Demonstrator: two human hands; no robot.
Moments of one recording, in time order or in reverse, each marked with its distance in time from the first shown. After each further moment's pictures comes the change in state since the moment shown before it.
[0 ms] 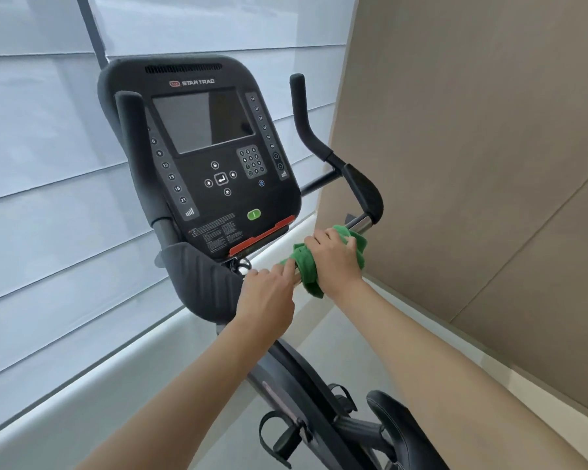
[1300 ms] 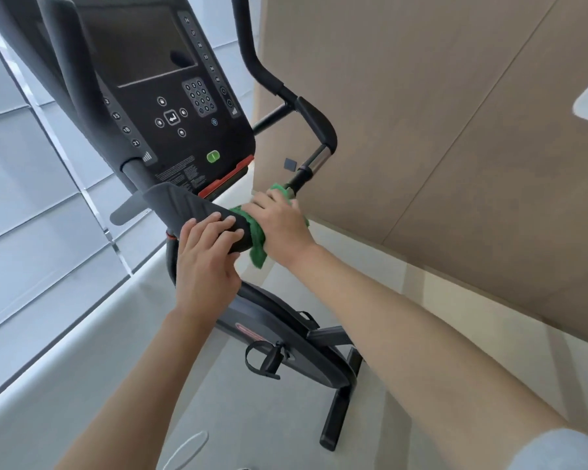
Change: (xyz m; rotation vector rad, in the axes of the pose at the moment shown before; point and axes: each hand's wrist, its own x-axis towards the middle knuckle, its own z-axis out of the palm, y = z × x) left_hand -0.091 -0.092 0.023 -0.523 0.508 0.175; right_hand -0.064 -0.105 -0.043 0.177 0.079 -0.044
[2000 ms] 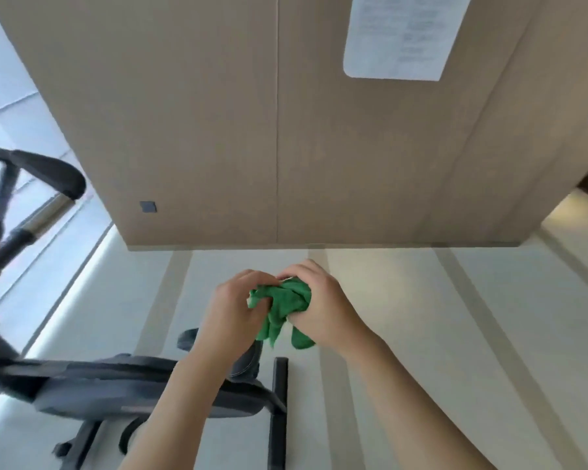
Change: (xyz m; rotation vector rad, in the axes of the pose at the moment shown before) left_hand -0.015 0.432 0.157 -0.651 -0.630 0.037; right_hand -0.419 0.264 -0.154 0.716 0.245 0.701
